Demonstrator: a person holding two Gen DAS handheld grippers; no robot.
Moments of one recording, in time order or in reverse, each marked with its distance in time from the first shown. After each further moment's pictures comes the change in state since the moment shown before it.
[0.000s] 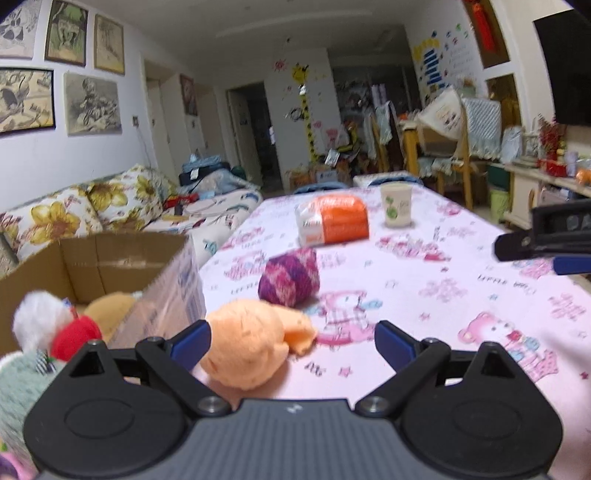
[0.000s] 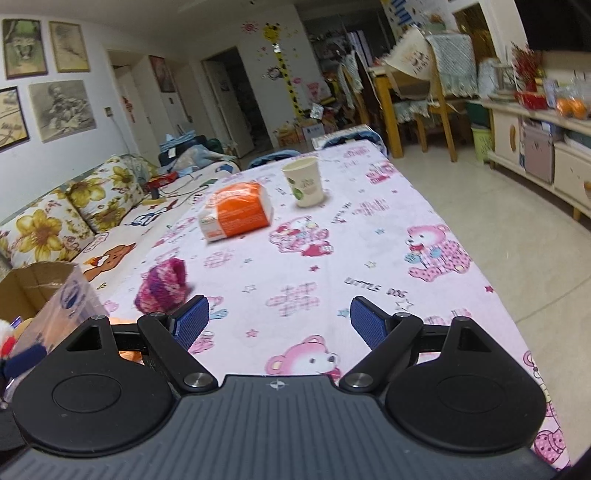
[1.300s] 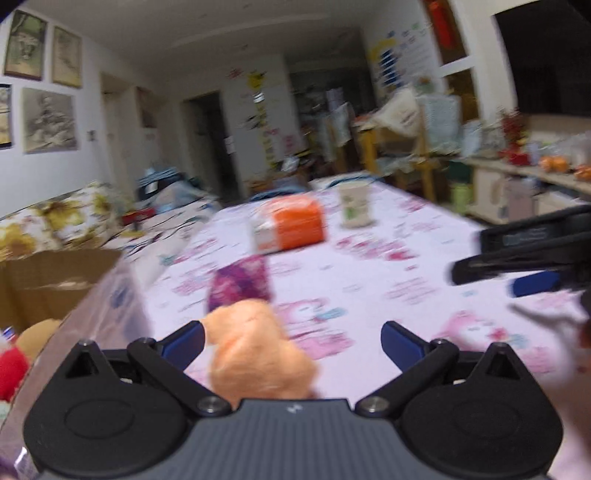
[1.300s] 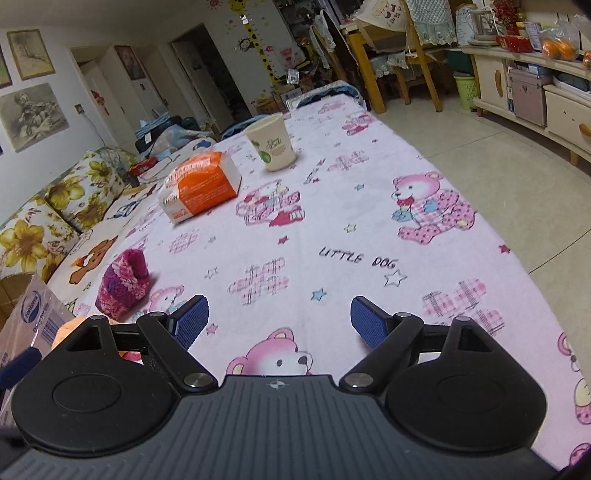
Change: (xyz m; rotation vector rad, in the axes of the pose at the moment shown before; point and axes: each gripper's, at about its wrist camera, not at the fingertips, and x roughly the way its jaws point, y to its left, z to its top) left arm 0.016 -0.021 0.000 0.080 -0.020 -0.106; right arm 0.027 -0.013 -0.007 0.119 0.109 -0.010
